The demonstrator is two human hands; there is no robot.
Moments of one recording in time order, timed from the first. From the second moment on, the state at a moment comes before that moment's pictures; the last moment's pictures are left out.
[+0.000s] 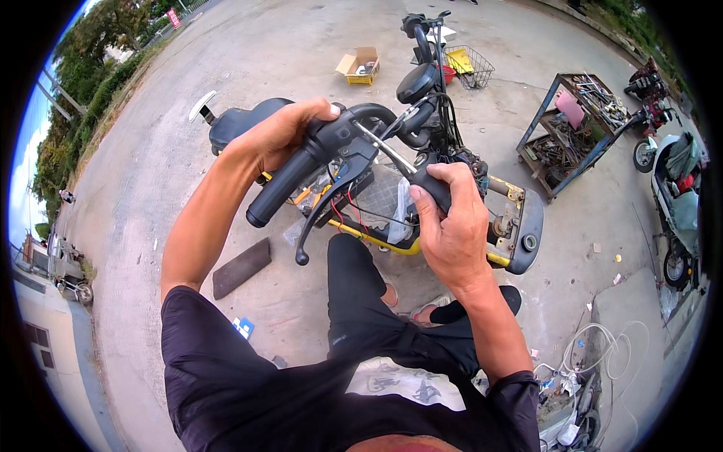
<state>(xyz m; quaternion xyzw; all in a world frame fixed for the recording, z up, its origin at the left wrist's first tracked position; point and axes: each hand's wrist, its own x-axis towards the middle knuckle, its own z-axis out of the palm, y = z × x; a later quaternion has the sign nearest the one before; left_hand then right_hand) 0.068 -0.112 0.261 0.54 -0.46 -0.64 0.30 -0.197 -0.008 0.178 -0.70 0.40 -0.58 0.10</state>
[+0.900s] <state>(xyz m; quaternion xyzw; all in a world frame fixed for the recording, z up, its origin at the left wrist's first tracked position) 0.074 -0.124 0.256 0.52 -0.48 -0.64 0.30 -0.196 -0.002 0.185 -0.71 0.44 -0.54 0.12</state>
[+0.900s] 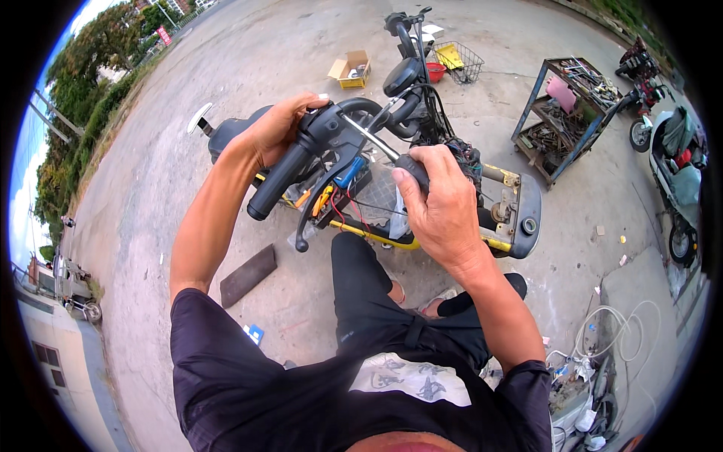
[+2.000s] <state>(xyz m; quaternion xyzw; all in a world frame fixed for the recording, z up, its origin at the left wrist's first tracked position) 0.079 -0.139 0.250 0.50 -0.46 -0.68 0.29 -0.188 -0.009 0.178 -0.67 0.43 -0.55 0.25</state>
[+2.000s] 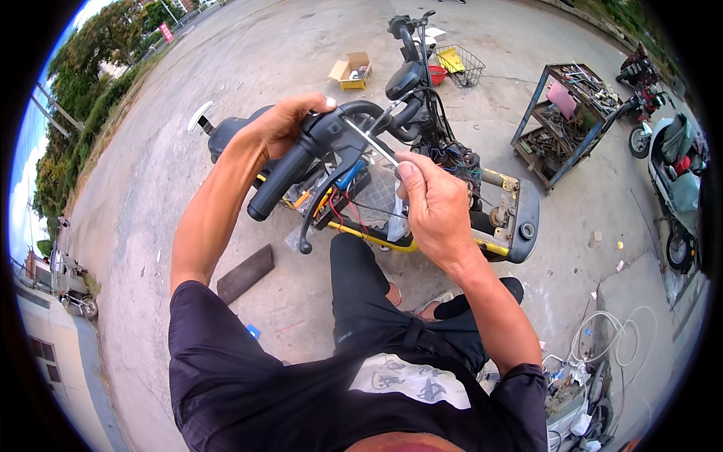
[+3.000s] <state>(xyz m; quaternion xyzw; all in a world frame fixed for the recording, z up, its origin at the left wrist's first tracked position) 0.079 -0.147 0.243 0.40 -0.61 -0.65 0.21 -0.207 -0.001 0.201 -0.40 0.38 -0.49 0.67</state>
